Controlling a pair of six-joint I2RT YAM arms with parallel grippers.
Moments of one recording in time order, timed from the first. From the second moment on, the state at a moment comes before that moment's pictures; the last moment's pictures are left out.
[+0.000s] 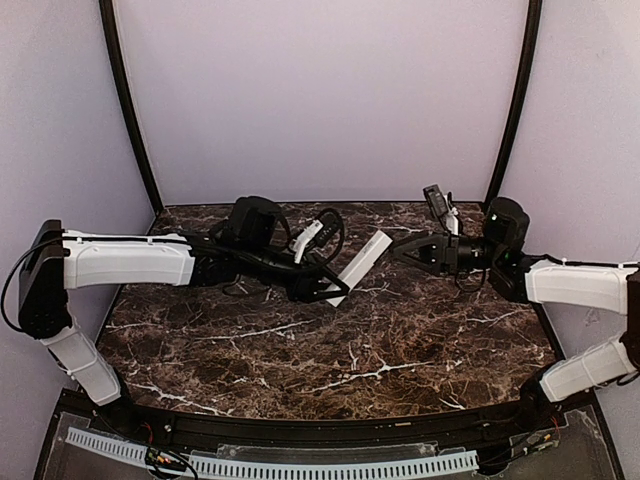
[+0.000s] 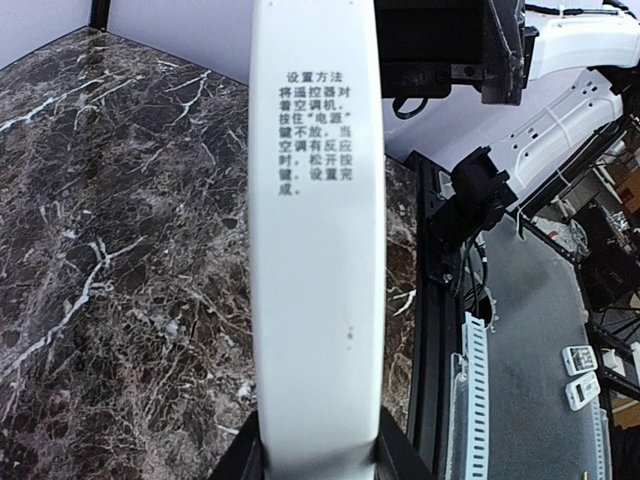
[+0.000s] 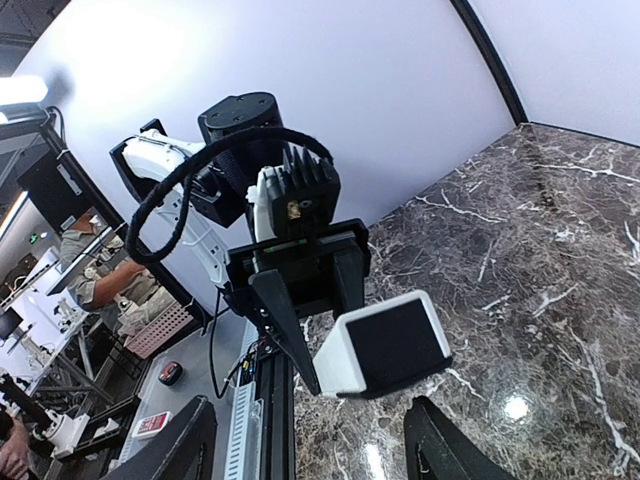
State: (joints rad) left arm -0.88 1.64 1.15 -0.04 0.59 -0.15; right arm 0.45 1.27 0.63 0.63 -1.08 0.59
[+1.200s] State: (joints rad) left arm -0.85 1.59 1.03 0.18 0.66 -0.29; right arm 0.56 1.44 0.86 0.46 -1.07 0.53
